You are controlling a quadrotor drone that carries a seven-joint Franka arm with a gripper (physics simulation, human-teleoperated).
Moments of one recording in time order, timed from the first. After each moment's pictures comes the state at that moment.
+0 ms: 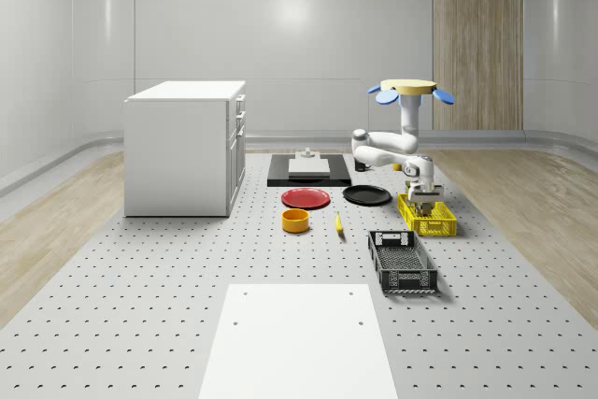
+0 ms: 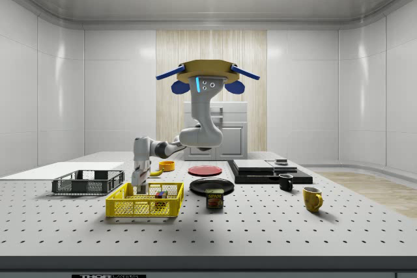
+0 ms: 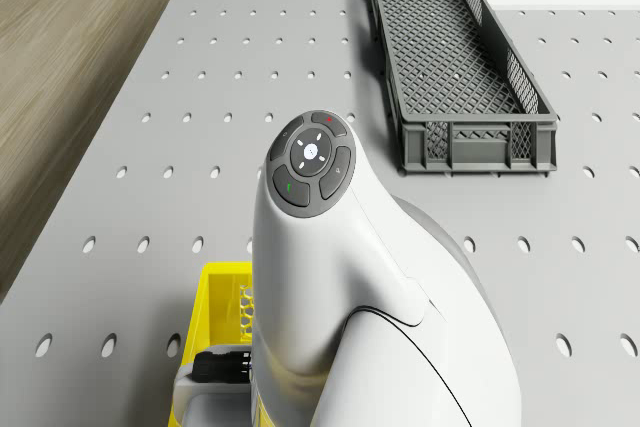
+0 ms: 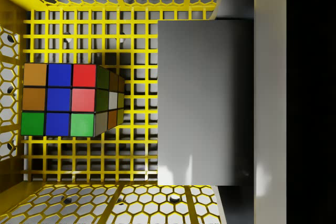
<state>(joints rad) -1.30 -1.56 1.32 -2.77 -1.80 1.65 1.72</state>
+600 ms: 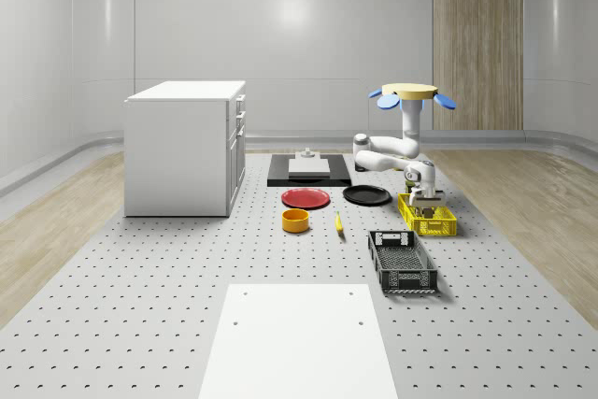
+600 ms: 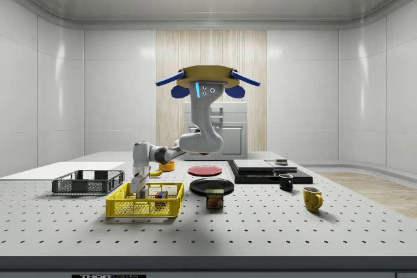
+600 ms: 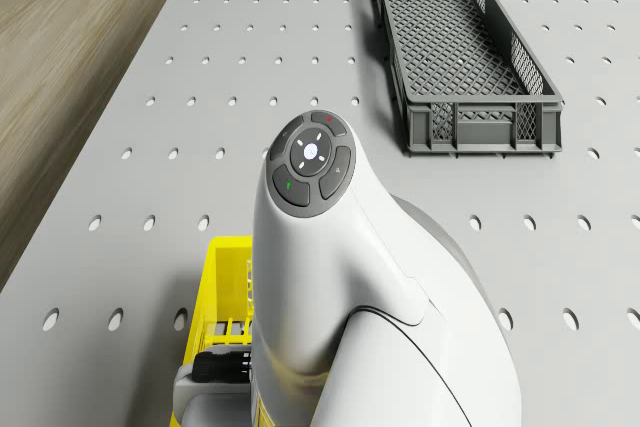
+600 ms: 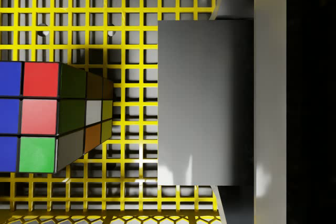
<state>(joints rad) -1.30 -1.56 1.32 -2.77 -1.80 1.65 1.73</state>
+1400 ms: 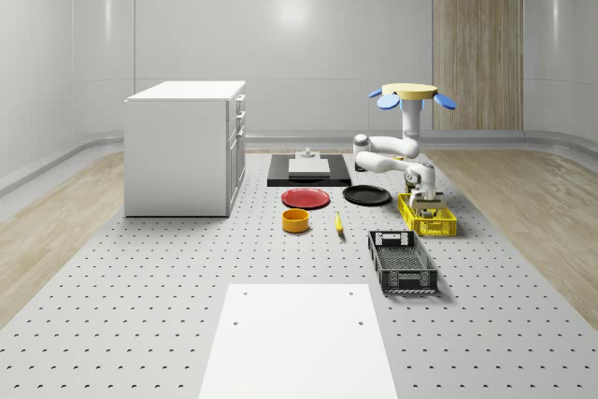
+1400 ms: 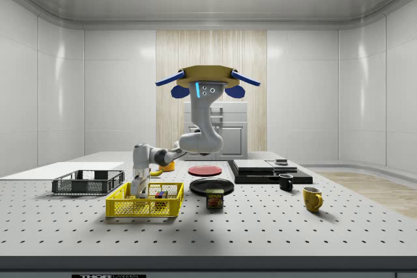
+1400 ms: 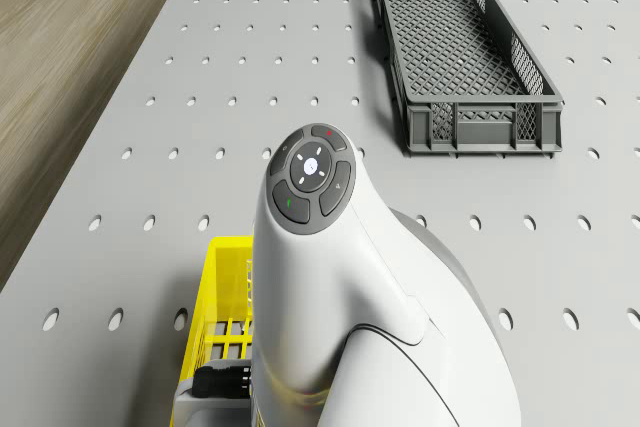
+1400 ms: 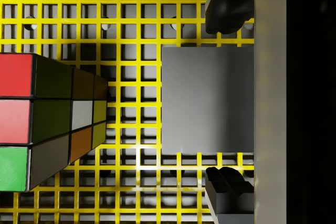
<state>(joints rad) -1.31 -1.56 1.30 -2.76 -1.82 1.66 1.73</state>
